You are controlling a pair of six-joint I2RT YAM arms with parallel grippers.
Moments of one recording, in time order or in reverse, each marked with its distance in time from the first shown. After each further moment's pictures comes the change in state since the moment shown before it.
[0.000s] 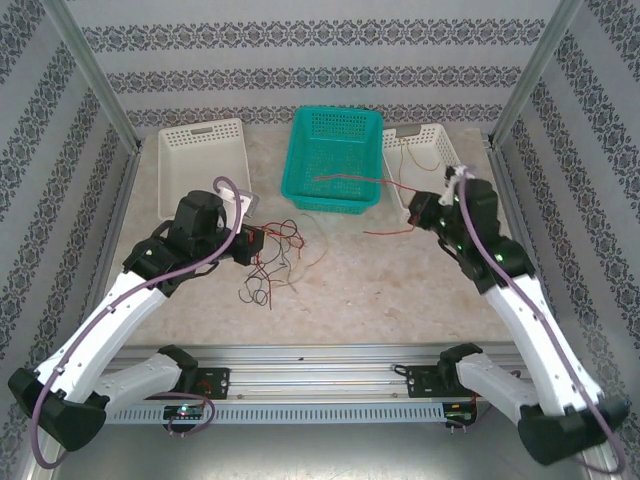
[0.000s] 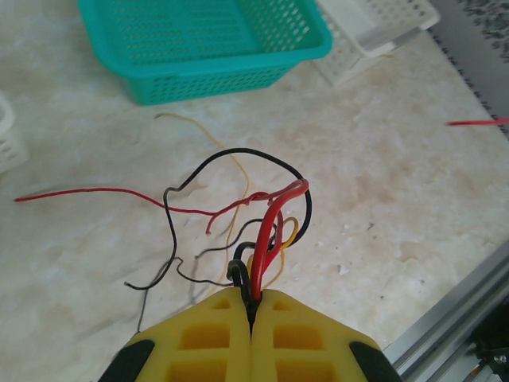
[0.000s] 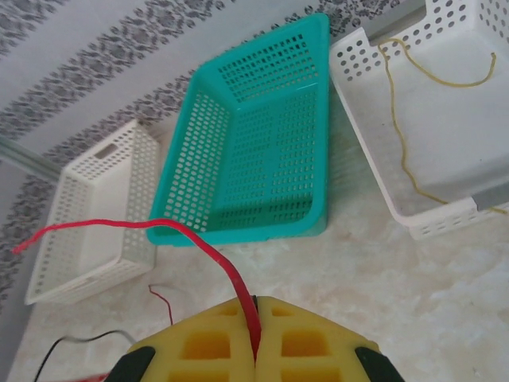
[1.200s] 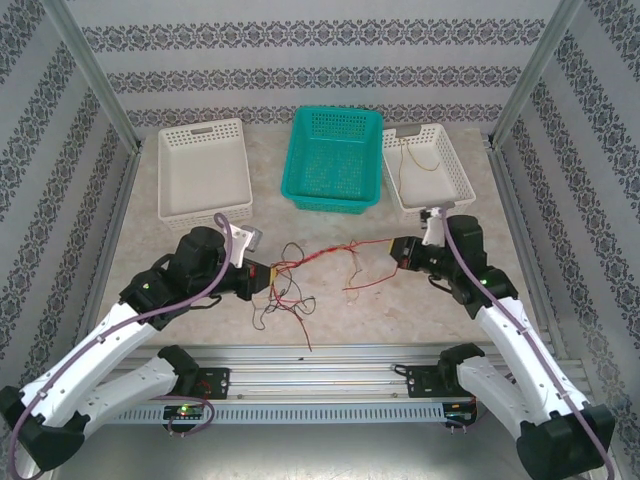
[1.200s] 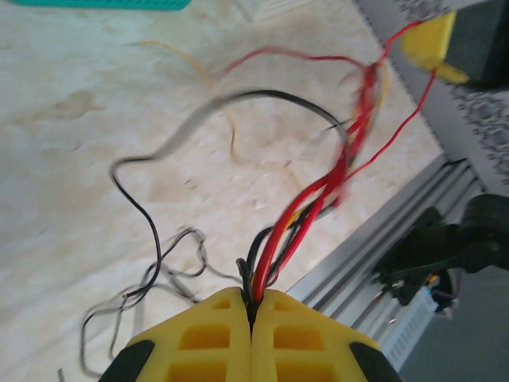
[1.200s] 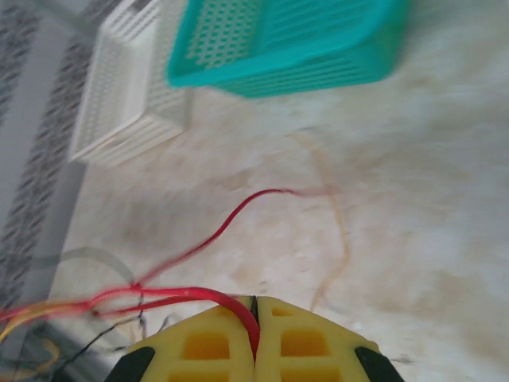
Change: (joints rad) left arm -0.142 -0.196 -0.183 -0.043 0.052 -0.209; right arm -0.104 -0.169 -0.385 0.073 -0.399 -0.043
